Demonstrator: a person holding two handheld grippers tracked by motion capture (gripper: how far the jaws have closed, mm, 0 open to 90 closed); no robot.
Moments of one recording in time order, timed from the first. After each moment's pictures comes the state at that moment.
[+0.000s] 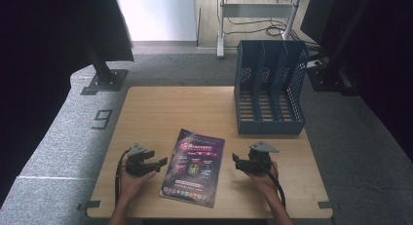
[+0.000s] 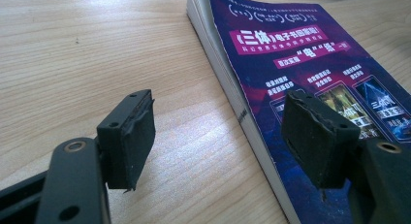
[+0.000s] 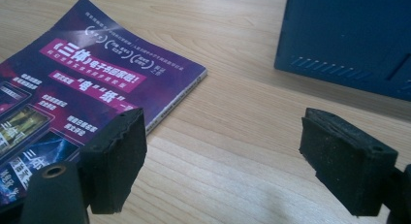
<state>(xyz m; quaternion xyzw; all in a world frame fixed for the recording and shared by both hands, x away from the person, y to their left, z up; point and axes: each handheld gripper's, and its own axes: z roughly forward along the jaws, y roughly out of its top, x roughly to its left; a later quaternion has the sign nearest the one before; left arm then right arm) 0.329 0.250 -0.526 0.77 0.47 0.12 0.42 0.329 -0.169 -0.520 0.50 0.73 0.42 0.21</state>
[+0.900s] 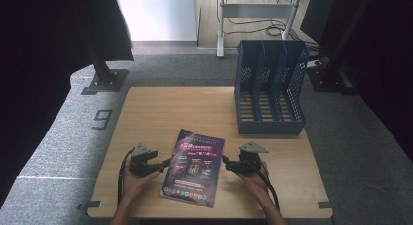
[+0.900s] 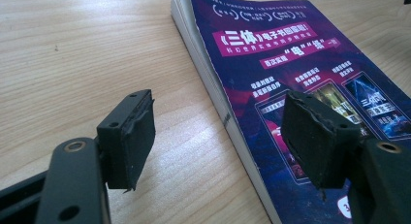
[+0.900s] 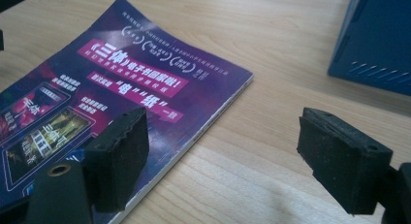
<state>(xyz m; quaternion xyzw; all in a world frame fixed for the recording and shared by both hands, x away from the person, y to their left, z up) 0.328 0.239 -0.525 0.78 0.45 0.12 0.42 0.329 -0.140 -0.523 0.48 0.74 0.44 0.19</state>
